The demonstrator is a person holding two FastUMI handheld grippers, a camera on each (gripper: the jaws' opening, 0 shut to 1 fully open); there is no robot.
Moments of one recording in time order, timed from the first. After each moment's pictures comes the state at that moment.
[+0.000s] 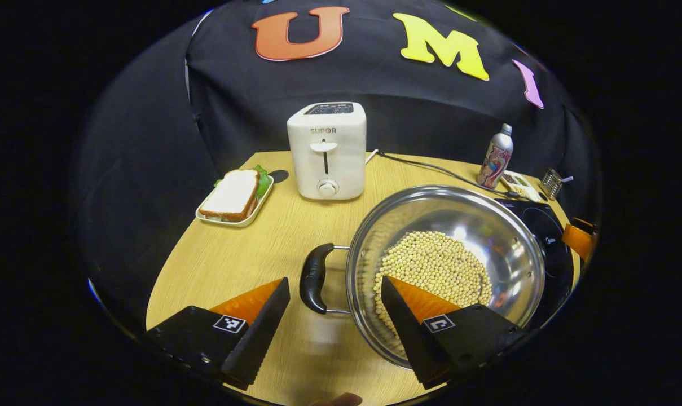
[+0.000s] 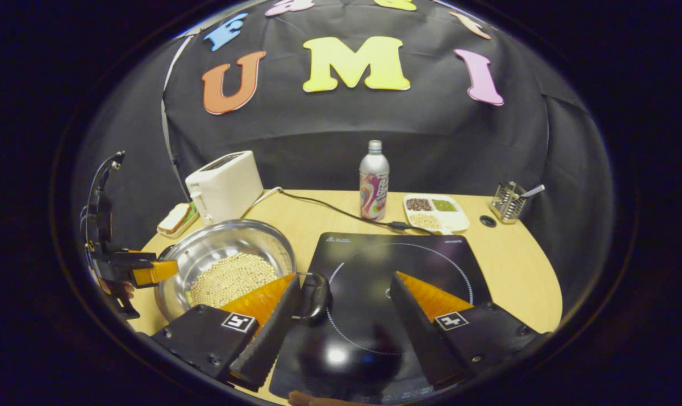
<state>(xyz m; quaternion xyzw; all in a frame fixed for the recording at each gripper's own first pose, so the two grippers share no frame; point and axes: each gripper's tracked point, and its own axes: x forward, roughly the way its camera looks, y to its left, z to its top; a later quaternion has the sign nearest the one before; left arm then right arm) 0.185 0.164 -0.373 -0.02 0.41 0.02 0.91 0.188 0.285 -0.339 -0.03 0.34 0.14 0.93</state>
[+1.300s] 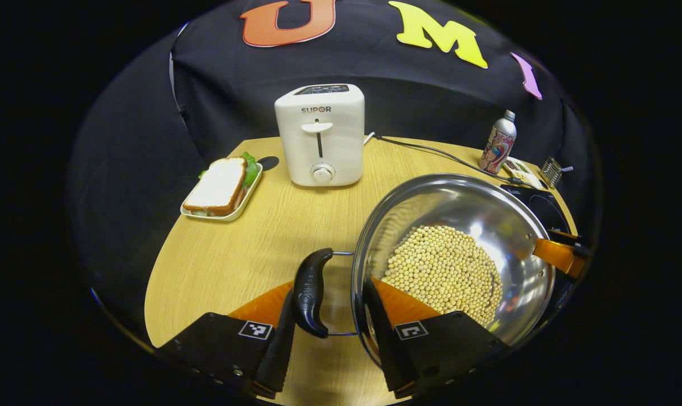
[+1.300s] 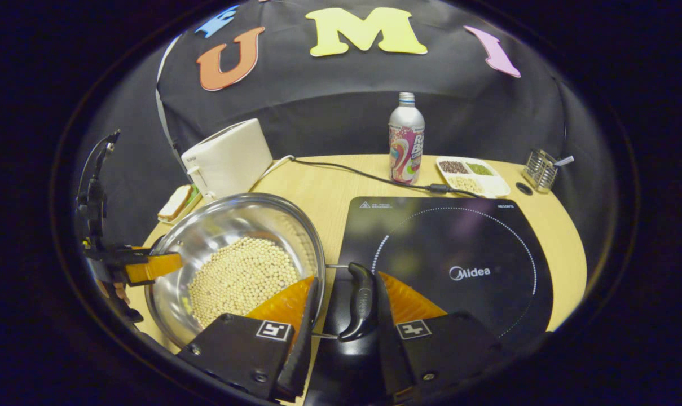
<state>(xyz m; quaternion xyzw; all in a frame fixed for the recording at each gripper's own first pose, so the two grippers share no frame) 0.185 0.168 -0.381 -0.01 0.43 0.00 0.90 0.182 0.325 -0.391 0.01 0.41 0.16 0.90</state>
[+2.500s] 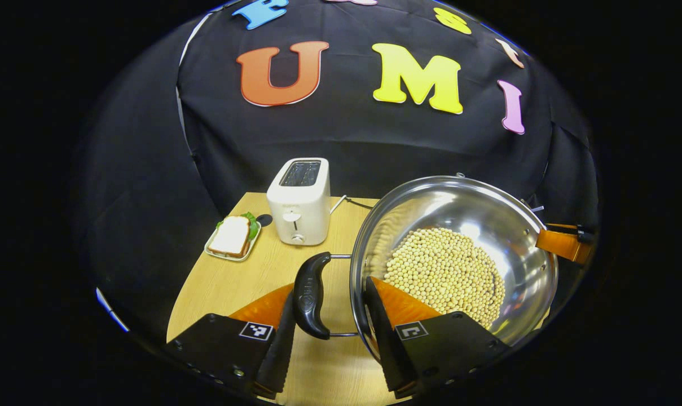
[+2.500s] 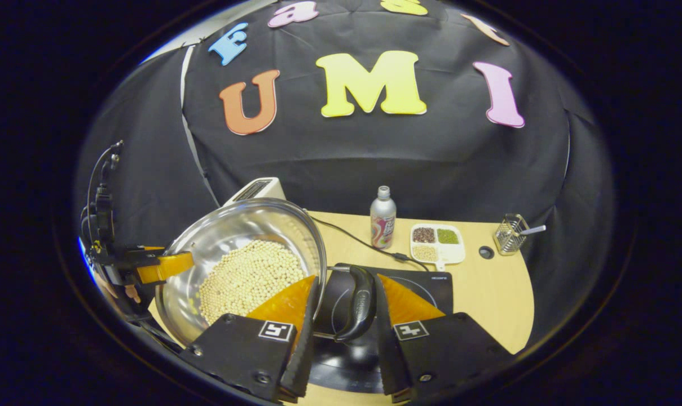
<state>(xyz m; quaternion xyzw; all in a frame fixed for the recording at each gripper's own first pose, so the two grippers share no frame) 0.170 0.092 -0.200 -0.03 0.35 0.00 0.93 0.198 0.239 -0.191 -0.02 0.34 0.21 0.92</state>
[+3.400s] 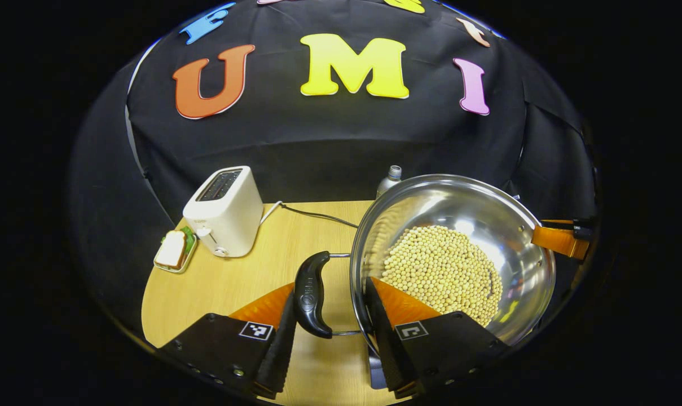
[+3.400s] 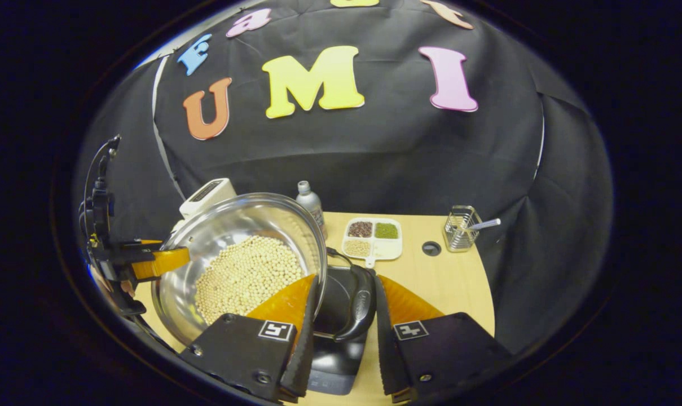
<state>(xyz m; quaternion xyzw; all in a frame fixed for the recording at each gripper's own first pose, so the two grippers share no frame) 0.217 -0.066 -0.220 -0.01 0.36 -0.07 0.93 0.243 0.086 -0.220 -0.02 0.35 0.16 0.92</state>
